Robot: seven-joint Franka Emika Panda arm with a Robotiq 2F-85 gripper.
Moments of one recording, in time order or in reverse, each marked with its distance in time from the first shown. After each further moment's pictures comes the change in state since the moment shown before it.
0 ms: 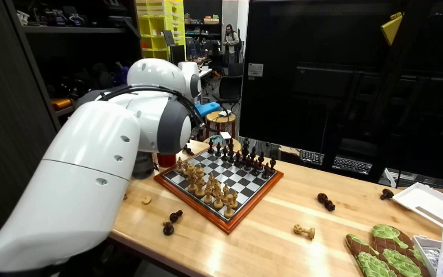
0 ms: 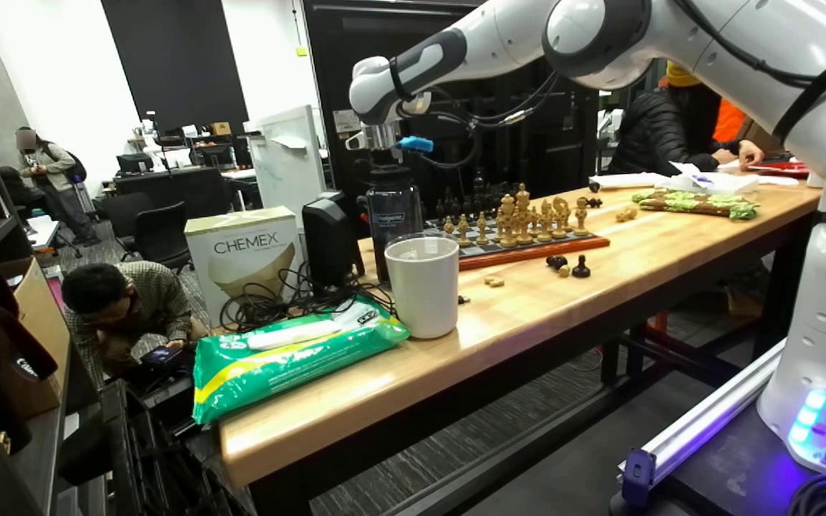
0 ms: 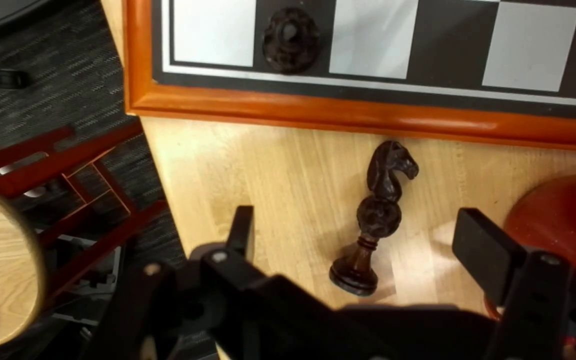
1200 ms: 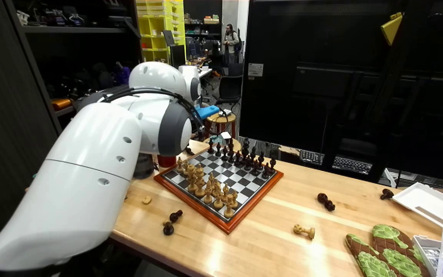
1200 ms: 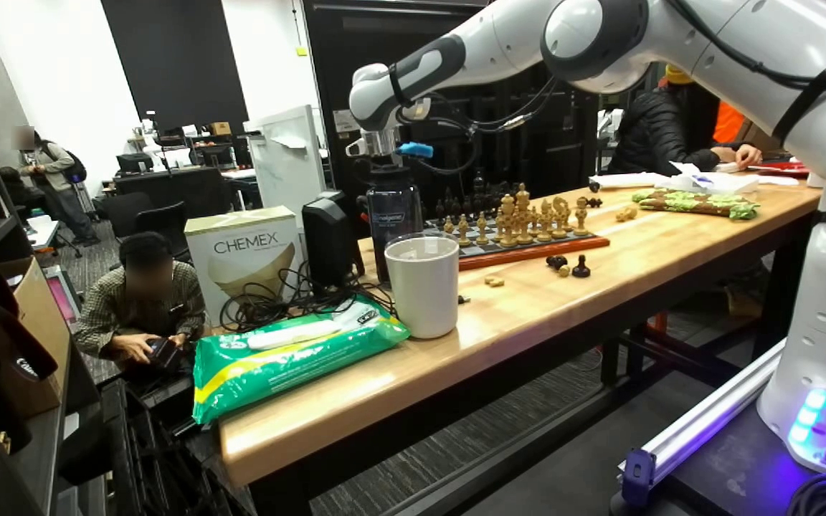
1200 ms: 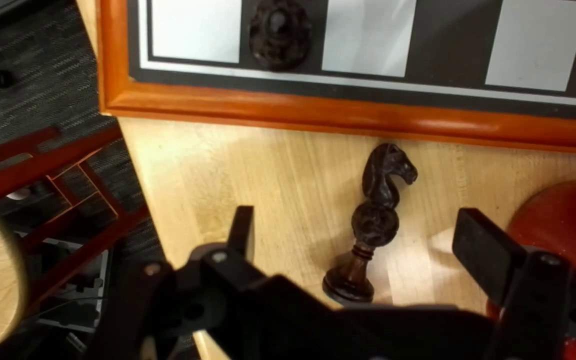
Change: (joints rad) arm -0.002 0.018 0.006 0.000 0.003 -0.001 -0.004
